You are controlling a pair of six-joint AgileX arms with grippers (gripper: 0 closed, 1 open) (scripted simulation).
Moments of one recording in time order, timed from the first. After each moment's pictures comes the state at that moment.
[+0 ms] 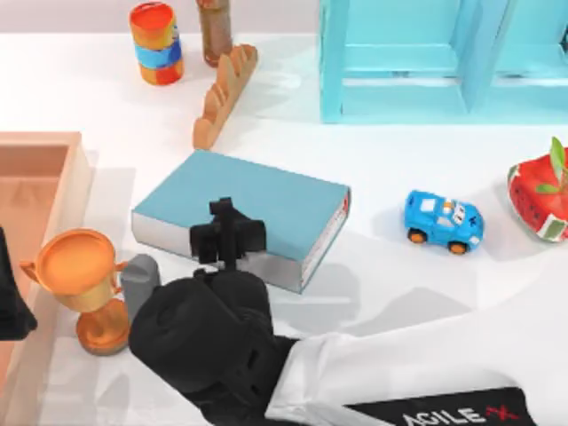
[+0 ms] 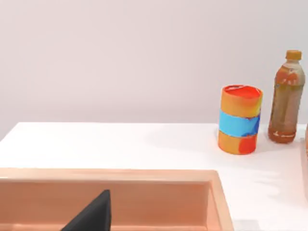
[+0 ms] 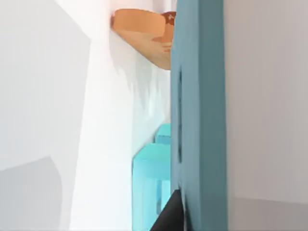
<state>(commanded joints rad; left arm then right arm) 0.00 0.00 0.00 0.00 0.00 0.00 1.19 2.03 1.10 0.38 1.02 -1.06</state>
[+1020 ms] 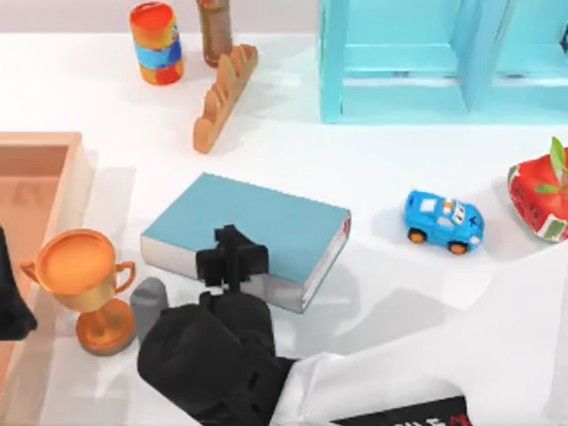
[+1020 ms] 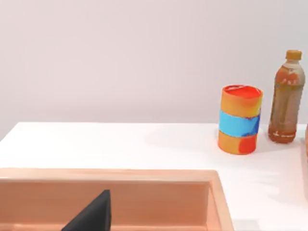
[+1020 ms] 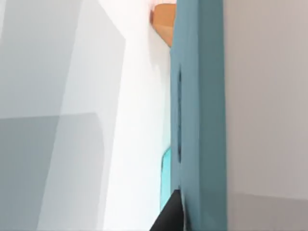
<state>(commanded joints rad) 0.00 0.00 0.00 0.00 0.00 0.00 1.20 2.11 1.07 0.47 1.03 -1.05</state>
